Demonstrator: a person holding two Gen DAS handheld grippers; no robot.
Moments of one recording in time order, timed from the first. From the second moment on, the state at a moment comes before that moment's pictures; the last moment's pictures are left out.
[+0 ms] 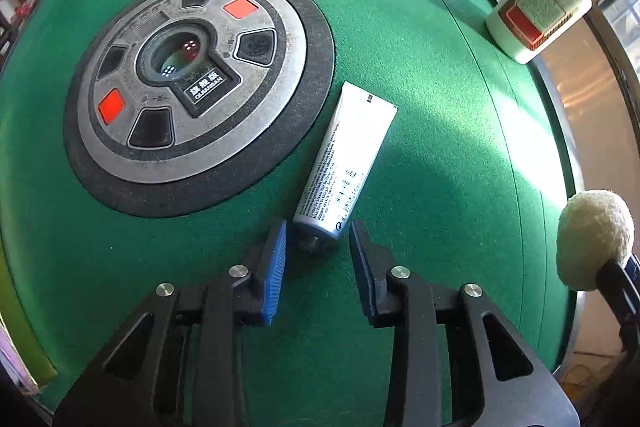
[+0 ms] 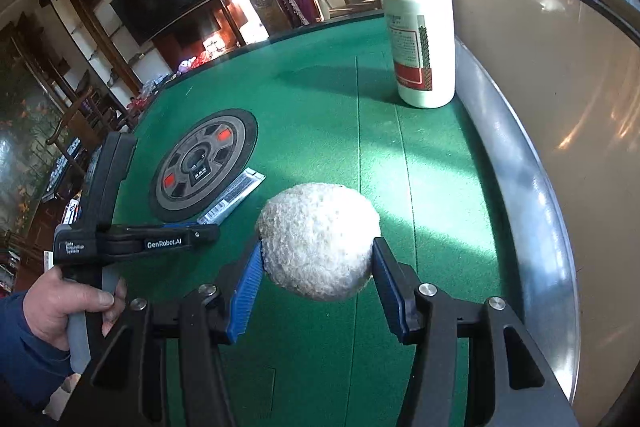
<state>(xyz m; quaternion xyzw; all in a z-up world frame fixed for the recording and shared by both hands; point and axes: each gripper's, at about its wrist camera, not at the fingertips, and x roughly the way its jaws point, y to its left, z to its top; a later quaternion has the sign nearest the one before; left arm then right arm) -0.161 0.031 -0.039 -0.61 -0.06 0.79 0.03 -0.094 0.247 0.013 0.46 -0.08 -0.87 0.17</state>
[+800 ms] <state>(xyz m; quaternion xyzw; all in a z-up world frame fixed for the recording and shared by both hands) -0.074 0.010 -0.032 -0.56 -0.01 0.83 0.05 -0.053 0.184 -0.013 0.50 -0.05 -0.84 0.20</state>
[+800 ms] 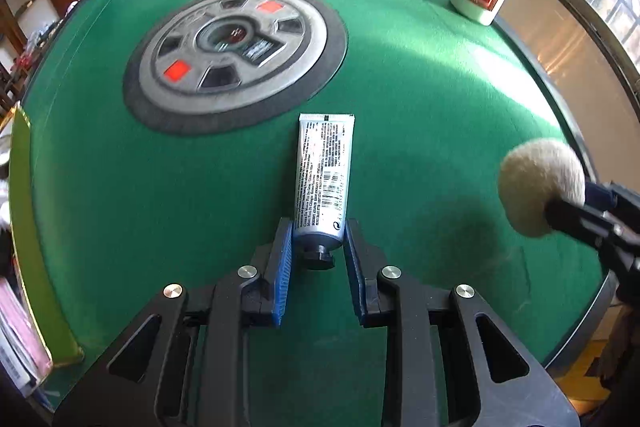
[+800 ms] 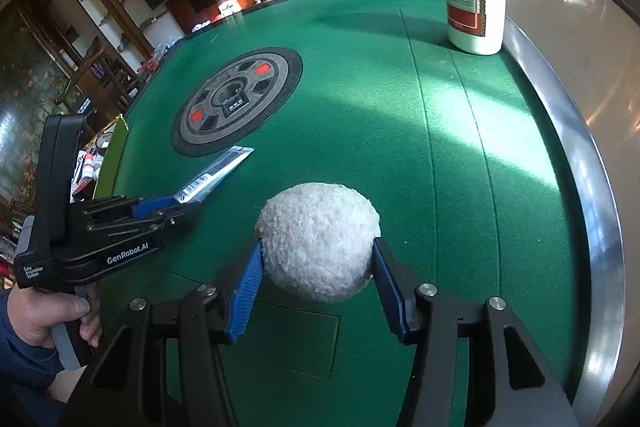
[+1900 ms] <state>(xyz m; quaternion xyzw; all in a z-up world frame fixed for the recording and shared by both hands) -0.011 -0.059 0.010 -0.51 0.02 0.86 0.03 -0.005 0.088 0.007 0.49 -0.02 -0.84 0.23</state>
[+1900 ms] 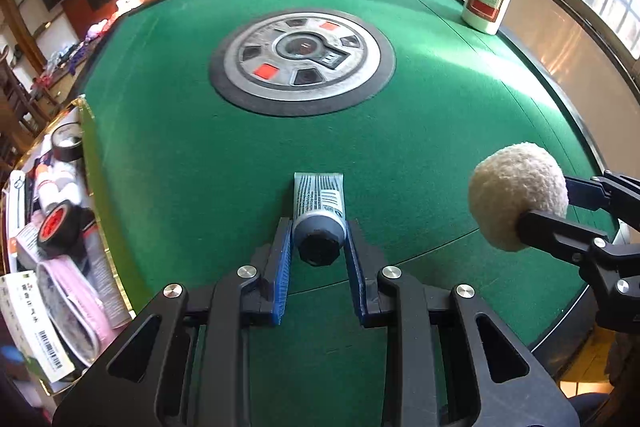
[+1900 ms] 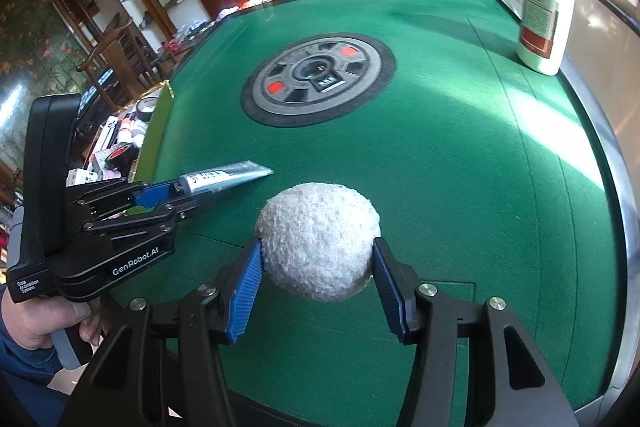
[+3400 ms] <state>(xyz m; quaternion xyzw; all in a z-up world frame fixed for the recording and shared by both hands) -0.037 -0.105 -0.039 -0.55 0.02 0.83 0.00 -0.011 0.044 0.024 0.47 0.00 -0.84 0.26</state>
